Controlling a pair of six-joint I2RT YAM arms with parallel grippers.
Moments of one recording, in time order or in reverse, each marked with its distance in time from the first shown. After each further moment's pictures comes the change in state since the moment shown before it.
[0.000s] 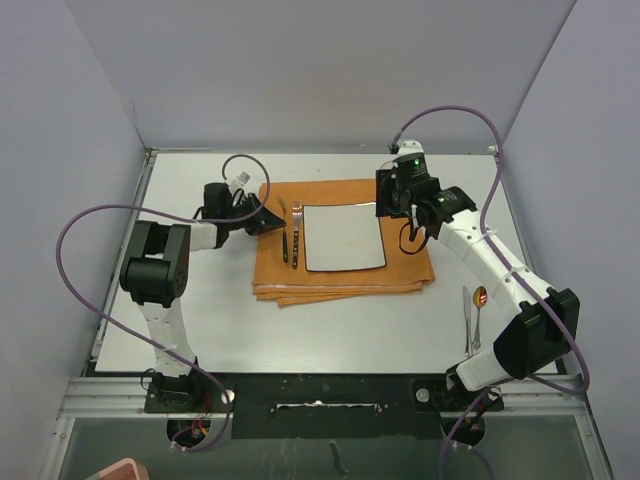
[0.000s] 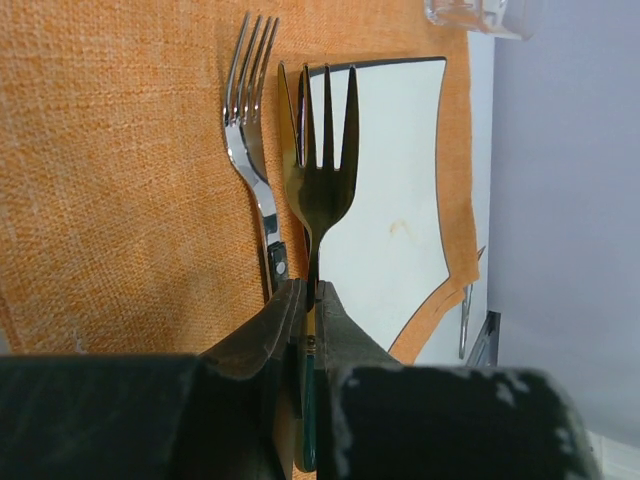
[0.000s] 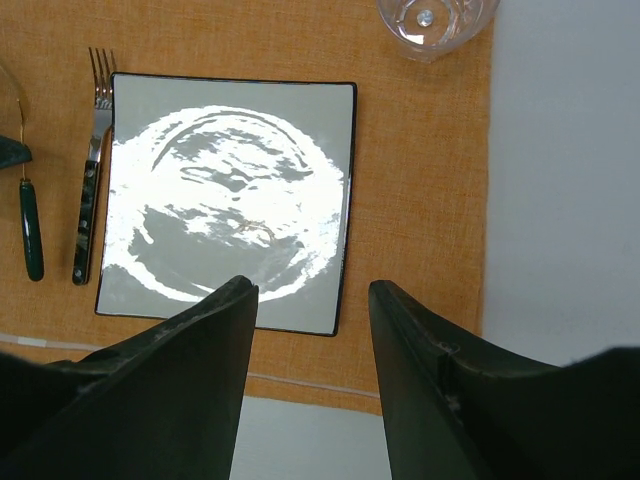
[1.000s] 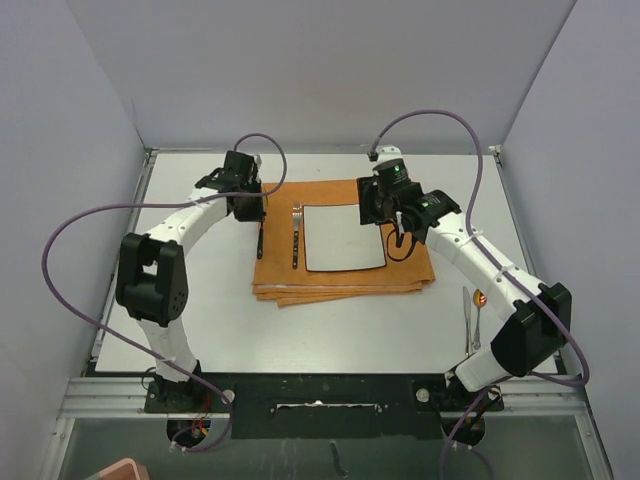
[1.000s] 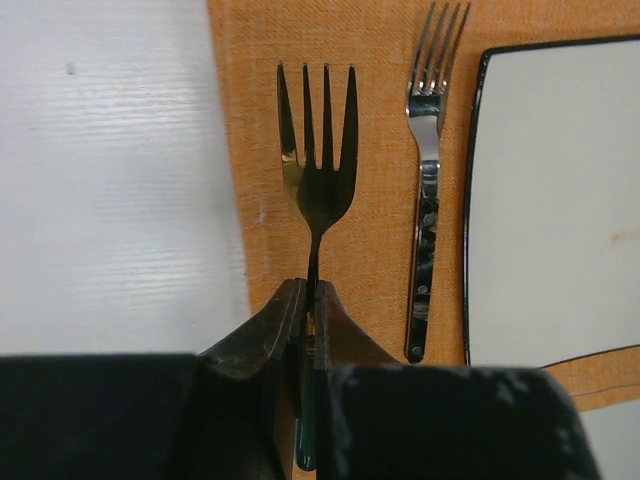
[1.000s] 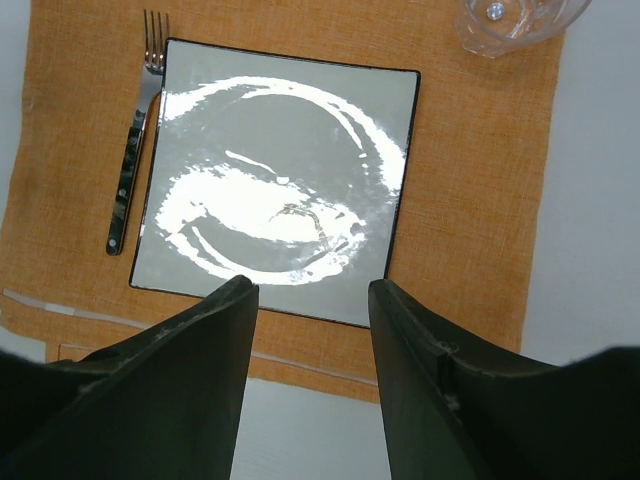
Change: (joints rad) left arm -0.139 -0.164 0.400 -0.926 -0.718 0.422; right arm 0.106 0.034 0.013 -0.001 0.010 0.006
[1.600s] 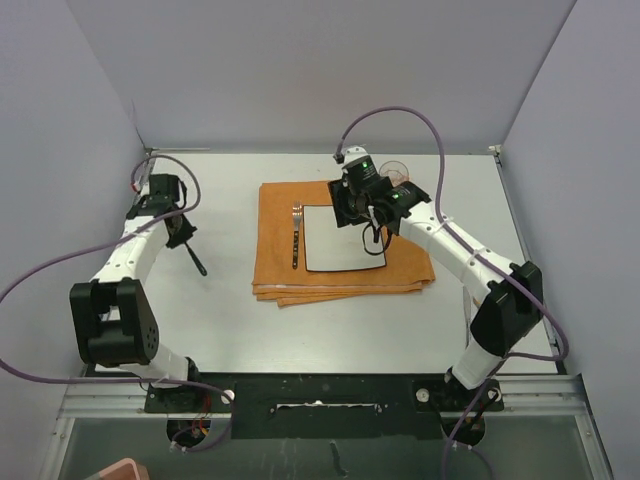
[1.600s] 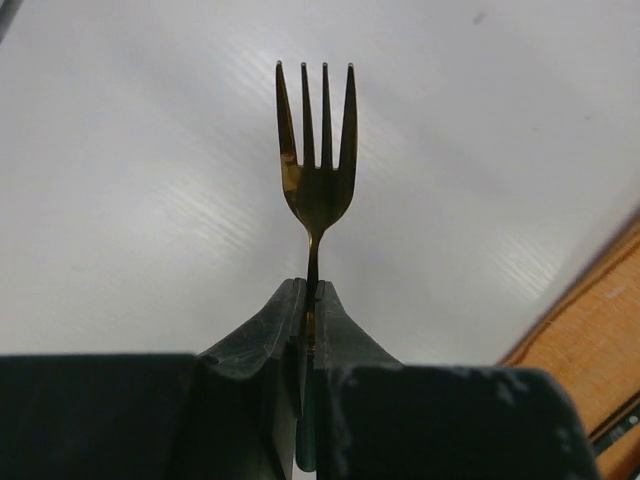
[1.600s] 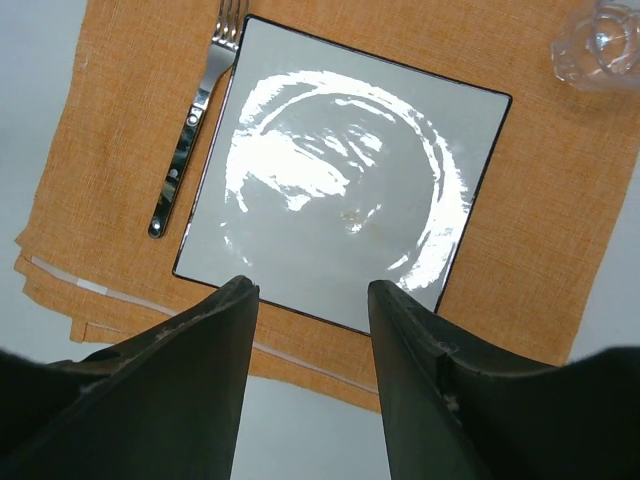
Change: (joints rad) left arm 0.364 -0.322 -0.356 -0.051 -0.301 -0.220; right arm 0.093 0.161 0.154 -0.057 -0.029 -0.047
